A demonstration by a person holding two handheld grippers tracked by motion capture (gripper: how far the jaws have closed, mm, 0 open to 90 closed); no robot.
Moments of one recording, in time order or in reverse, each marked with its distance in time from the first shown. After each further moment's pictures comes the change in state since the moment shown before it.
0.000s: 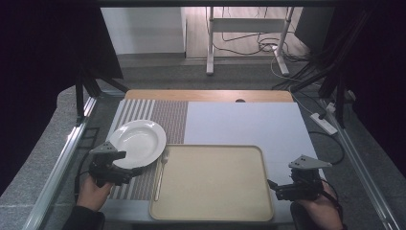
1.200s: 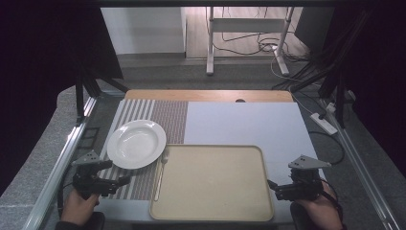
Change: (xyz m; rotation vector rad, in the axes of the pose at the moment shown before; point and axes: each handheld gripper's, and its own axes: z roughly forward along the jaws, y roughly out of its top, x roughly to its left) left arm 0.001 -0.030 -0.030 0.001 0.046 -0.051; right arm 0.001 0.000 0.000 0.008 -0.005 -0.002
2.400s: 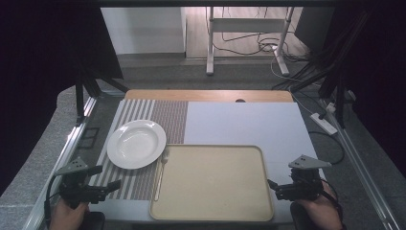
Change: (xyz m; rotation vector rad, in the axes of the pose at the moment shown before) left arm 0.001 -0.019 -0.025 -0.062 0.018 -0.025; right arm -0.001 0.000 0.000 -0.001 -0.003 0.008
